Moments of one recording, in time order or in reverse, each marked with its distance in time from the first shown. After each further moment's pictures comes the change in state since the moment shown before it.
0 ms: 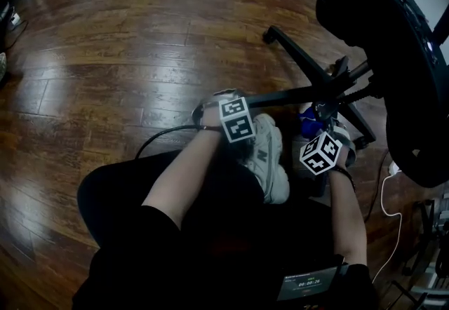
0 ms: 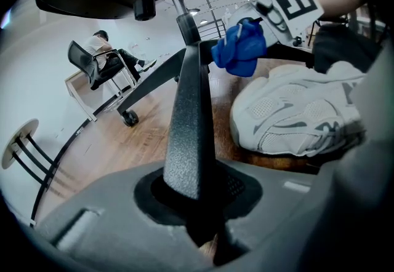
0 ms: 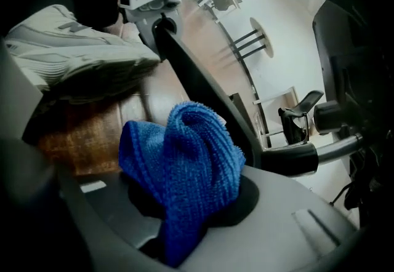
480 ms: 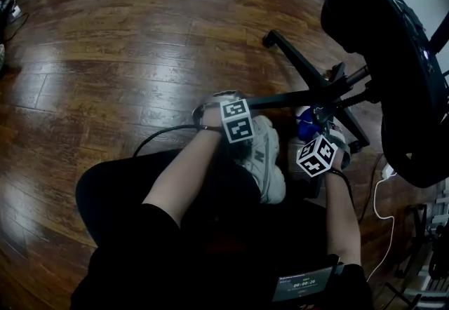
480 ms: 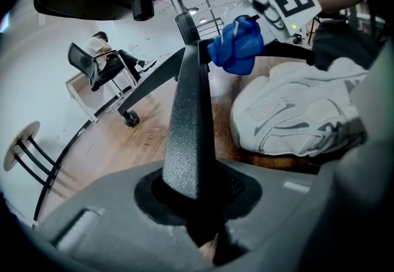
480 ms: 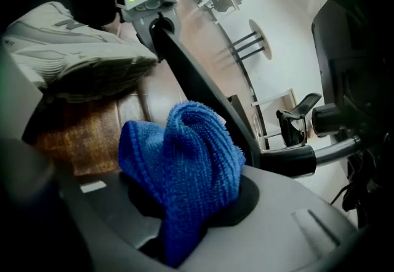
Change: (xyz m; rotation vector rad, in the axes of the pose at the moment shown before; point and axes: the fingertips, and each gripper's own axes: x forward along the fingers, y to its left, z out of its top) left arm 0.001 0.000 0.000 0.015 0.007 0.012; right arm -0.003 -0.001 0.002 -0.004 -0.010 -0.015
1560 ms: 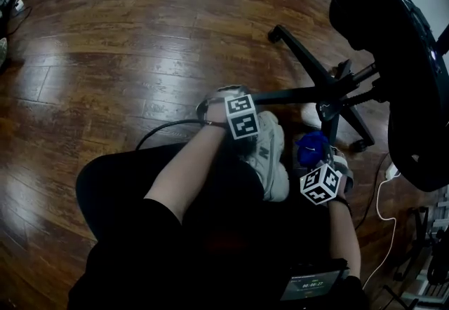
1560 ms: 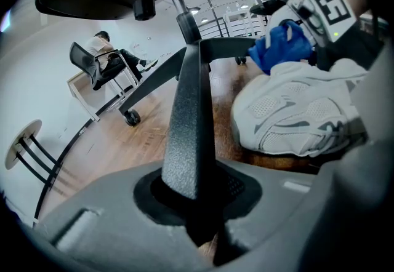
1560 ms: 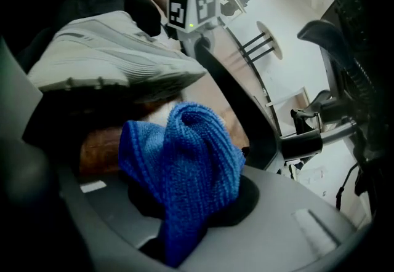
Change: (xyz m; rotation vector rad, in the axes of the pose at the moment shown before) left arm 0.001 0.002 0.001 -0.016 0.004 0.017; right arm -0.047 0.069 -0.025 -0.011 -0.041 0.123
